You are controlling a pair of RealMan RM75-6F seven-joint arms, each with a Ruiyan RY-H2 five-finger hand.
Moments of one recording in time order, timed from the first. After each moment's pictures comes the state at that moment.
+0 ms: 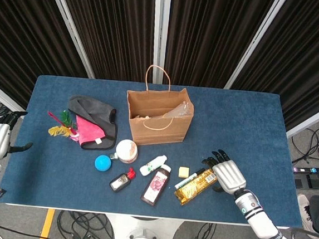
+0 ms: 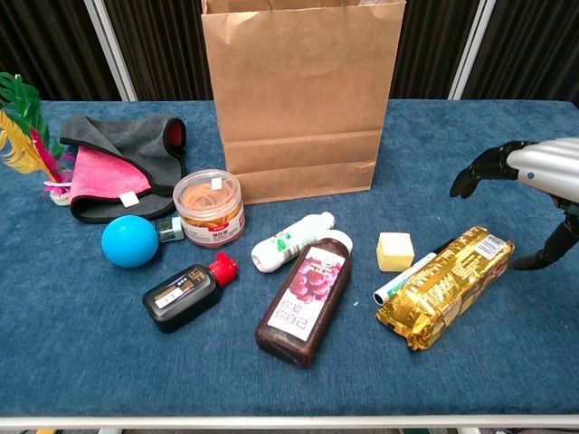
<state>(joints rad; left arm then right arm) -0.26 -1.27 -0.17 -1.34 1.32 1.32 -0.16 0.53 -1.33 -0.01 -1.60 -1.39 1.01 -0.27</state>
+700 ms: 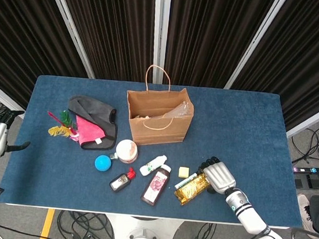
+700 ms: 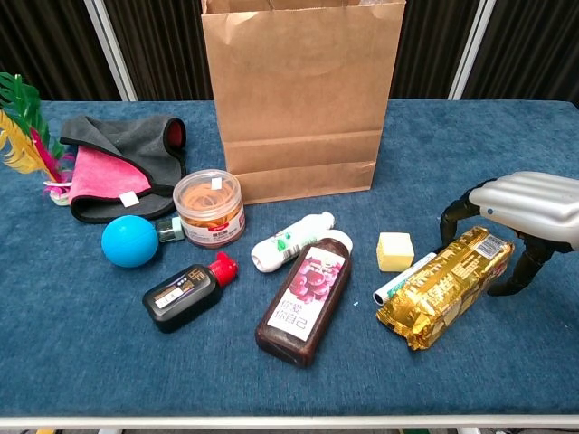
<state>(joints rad) -0.26 -1.28 -0.17 -1.30 1.31 1.31 -0.19 0.57 -1.42 -0.01 -1.53 -1.32 0.90 -0.38</state>
